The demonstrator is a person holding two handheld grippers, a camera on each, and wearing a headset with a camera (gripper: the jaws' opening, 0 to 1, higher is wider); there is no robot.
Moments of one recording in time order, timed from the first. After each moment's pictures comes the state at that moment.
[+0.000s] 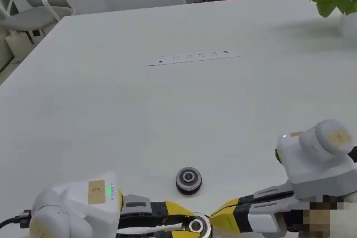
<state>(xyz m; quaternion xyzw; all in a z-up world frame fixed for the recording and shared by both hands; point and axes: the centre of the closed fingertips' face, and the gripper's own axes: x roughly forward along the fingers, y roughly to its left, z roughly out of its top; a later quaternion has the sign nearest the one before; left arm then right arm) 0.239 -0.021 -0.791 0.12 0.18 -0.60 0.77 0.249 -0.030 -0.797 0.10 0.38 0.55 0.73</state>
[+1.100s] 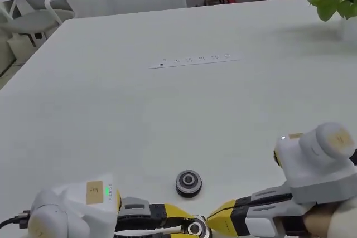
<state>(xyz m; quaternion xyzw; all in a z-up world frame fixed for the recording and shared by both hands) 0.239 -0.020 -0.790 0.12 0.18 -0.60 0.77 0.248 -0.025 -0.789 0.09 0.36 0.56 0.74</state>
